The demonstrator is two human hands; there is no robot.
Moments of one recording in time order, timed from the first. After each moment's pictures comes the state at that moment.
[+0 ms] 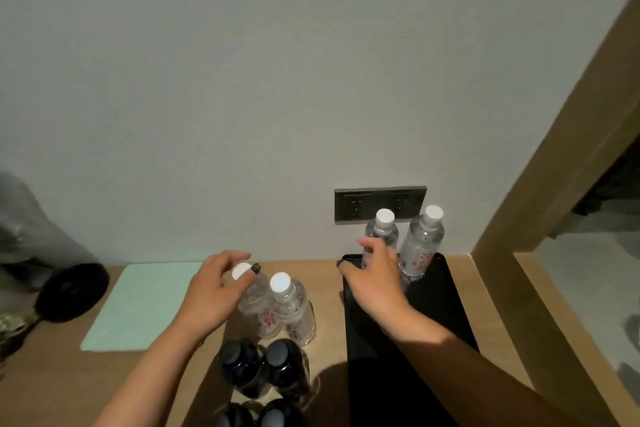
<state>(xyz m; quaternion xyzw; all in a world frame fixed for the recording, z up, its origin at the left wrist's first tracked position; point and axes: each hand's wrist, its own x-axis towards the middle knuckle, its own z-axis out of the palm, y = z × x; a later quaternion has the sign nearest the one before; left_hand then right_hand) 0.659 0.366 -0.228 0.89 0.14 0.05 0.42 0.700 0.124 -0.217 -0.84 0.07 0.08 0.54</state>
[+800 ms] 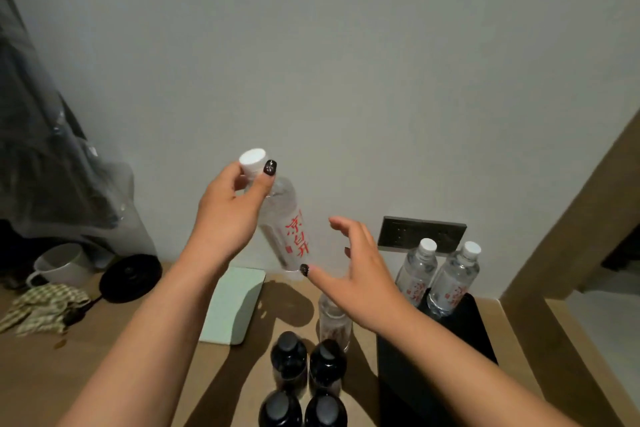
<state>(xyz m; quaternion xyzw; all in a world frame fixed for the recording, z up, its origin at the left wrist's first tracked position) 0.613 0.388 -0.062 0.76 0.11 0.24 0.60 0.629 0.205 -0.118 -0.85 -0.25 0.02 0.47</state>
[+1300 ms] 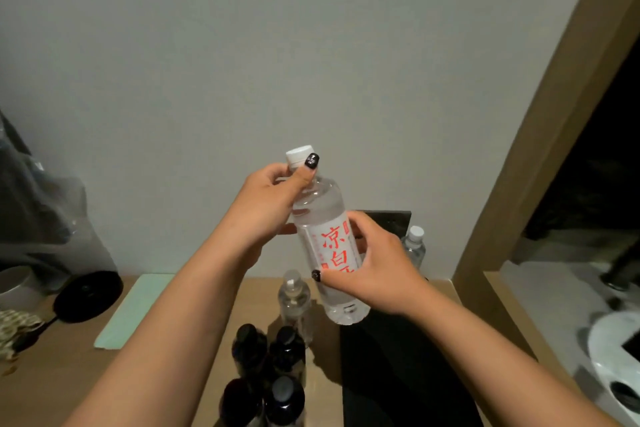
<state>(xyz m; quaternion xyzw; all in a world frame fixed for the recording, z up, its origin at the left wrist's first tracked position) 0.603 0.280 -0.029 0.74 0.04 0.08 0.66 0.609 0.113 -0.089 -0.86 -0.24 -0.01 0.46</state>
